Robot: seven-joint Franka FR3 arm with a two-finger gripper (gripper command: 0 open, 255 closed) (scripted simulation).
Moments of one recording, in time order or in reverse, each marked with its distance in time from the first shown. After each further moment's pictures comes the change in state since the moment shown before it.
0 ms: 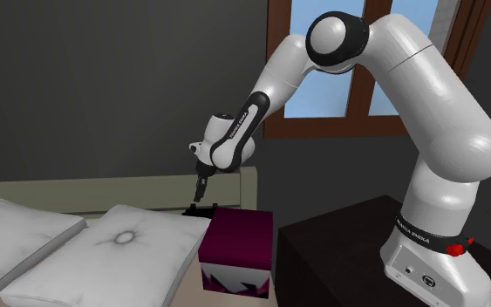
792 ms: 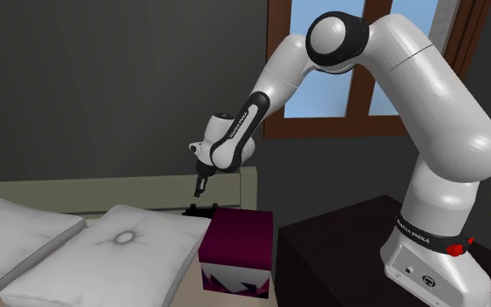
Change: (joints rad) arm 0.000 0.000 0.000 0.000 0.000 0.000 0.000
